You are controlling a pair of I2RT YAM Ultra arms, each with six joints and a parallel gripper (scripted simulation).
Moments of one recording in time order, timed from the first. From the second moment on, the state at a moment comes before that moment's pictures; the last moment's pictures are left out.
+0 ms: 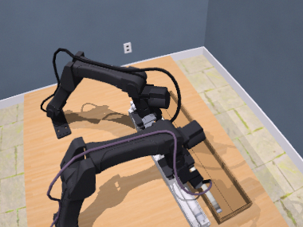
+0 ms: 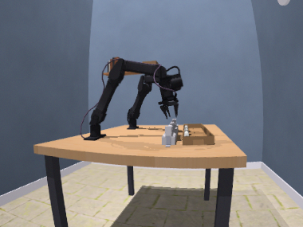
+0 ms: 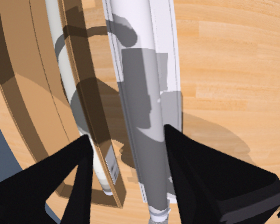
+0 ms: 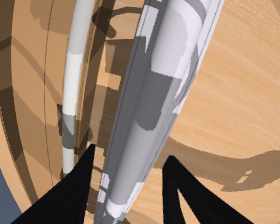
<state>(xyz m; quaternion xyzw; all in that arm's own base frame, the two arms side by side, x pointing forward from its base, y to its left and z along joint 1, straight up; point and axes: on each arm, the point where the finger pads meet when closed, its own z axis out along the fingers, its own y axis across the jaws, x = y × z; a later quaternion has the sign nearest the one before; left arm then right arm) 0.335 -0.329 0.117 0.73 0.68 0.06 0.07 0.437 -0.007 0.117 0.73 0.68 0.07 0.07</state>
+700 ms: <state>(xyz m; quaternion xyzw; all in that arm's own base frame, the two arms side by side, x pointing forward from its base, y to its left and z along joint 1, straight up) 0.320 -0.337 0.106 0.72 0.64 0.19 0.18 0.428 -0.007 0.108 0.71 0.66 0.17 0.19</state>
